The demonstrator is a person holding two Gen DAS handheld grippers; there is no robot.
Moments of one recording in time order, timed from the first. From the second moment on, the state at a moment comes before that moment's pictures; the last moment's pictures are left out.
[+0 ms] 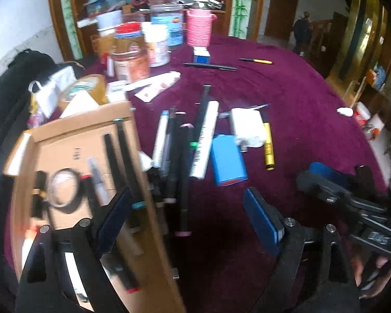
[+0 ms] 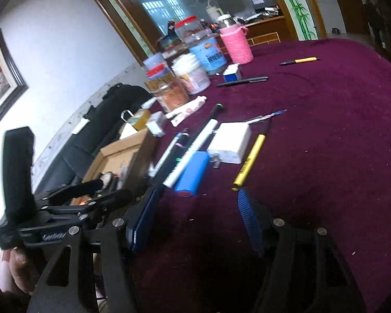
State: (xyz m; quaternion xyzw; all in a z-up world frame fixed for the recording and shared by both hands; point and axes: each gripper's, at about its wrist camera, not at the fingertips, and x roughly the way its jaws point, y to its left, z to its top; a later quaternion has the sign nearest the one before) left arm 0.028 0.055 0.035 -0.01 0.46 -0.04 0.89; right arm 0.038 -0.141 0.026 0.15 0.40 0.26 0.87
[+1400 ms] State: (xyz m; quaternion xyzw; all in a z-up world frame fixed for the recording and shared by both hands) left arm 0.105 0.010 -0.004 -0.02 0.55 -0.08 0.83; right arm 0.087 -0.154 -0.016 0.08 0.46 0.20 0.86
